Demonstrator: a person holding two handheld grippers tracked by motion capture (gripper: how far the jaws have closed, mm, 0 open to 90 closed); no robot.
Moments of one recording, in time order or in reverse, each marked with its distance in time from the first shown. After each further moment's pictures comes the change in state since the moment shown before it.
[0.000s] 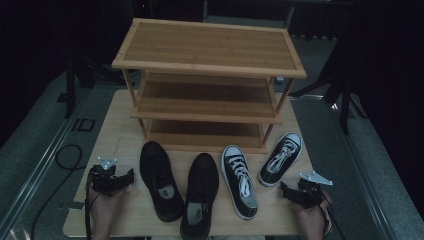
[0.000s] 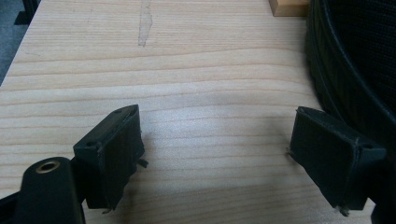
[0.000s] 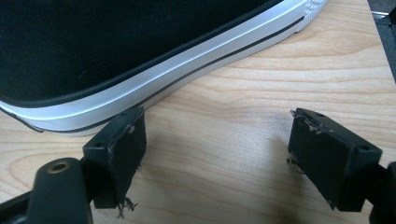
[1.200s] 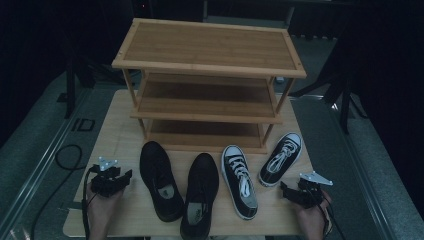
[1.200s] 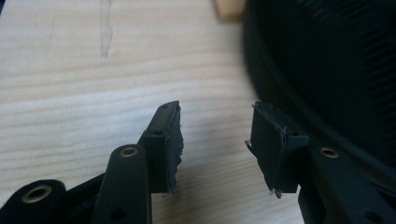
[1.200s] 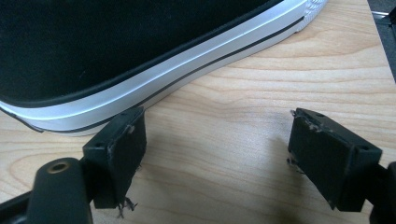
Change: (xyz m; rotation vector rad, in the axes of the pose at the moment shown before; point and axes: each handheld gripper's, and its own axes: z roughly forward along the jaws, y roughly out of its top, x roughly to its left) left arm -0.004 0.007 -0.025 0.011 -0.136 0.049; right arm 0.000 0.000 0.000 0.000 0.000 -0.001
